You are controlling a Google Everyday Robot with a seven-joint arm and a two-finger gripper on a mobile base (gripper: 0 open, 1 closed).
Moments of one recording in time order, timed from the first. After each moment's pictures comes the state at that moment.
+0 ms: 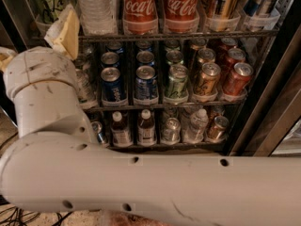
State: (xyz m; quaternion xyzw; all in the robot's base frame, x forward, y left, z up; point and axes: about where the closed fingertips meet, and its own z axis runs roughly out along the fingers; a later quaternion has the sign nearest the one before) arm 0.491 0.194 1.069 -0.19 0.56 0.05 0.81
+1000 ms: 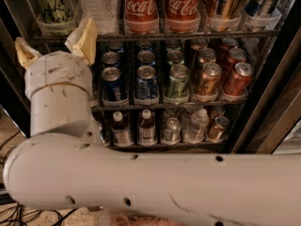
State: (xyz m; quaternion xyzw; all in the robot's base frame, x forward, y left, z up) arm 0.506 0.161 1.054 -0.14 0.58 0.00 0.80
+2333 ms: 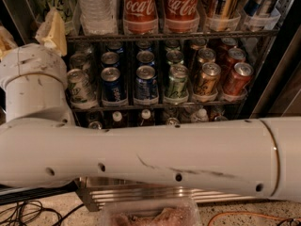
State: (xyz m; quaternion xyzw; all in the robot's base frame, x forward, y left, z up) arm 0.525 0.215 1.058 -0.16 0.57 0.03 0.81
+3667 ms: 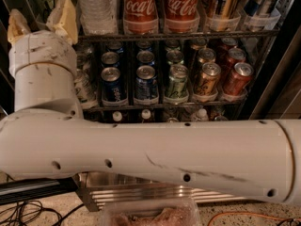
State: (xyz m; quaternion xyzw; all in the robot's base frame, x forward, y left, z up) arm 0.532 0.186 1.081 -0.13 0.55 0.00 0.82
